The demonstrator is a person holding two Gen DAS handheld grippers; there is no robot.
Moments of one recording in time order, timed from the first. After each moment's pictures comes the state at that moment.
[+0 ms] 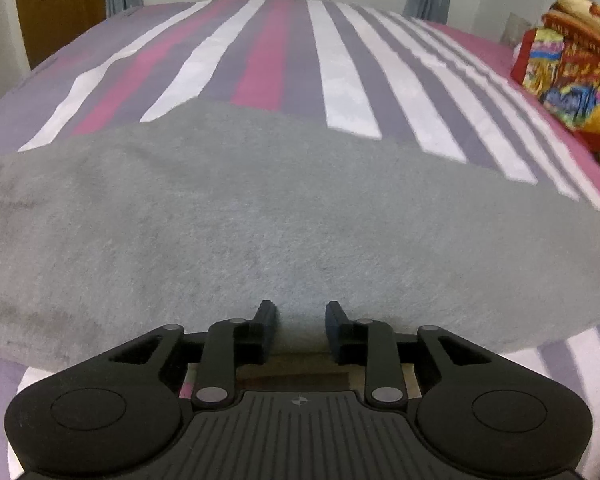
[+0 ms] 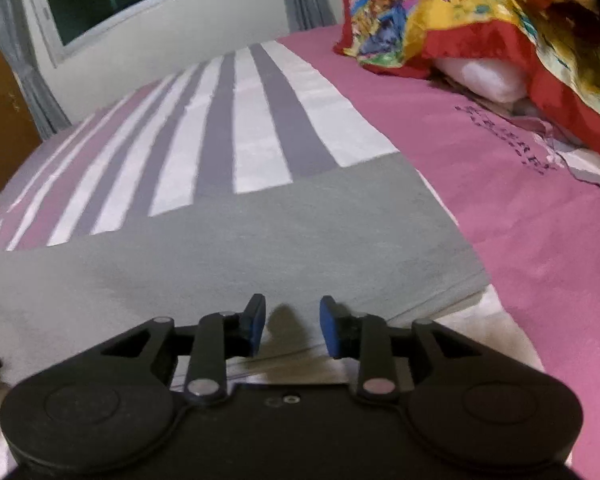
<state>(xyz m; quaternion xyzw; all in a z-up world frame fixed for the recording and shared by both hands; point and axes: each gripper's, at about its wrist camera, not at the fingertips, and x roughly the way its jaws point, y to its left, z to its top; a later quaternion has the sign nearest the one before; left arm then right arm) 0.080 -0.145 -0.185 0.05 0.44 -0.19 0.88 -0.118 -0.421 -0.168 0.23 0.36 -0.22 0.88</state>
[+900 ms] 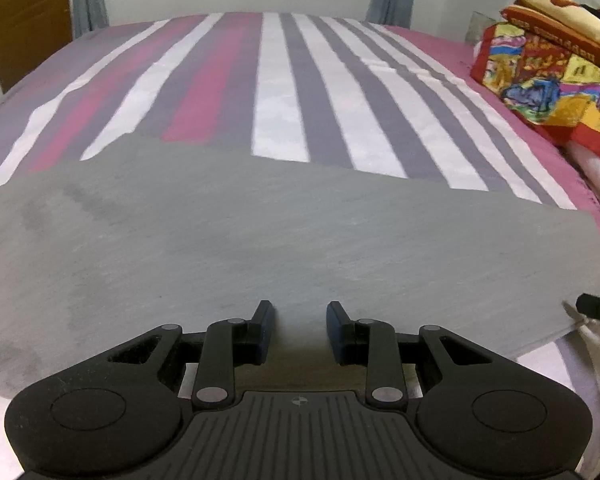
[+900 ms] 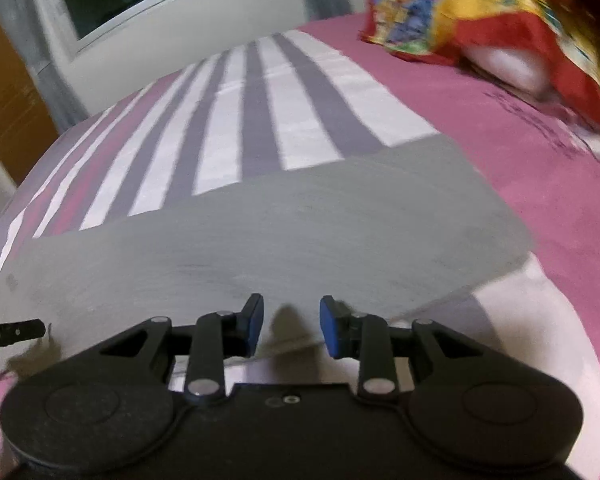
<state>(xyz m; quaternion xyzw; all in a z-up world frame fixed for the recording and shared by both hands) 0.071 -0.200 -0.173 0.07 0.43 -0.23 0.87 -0.109 -0.405 -0.168 0.26 0.37 -0.20 0.87</state>
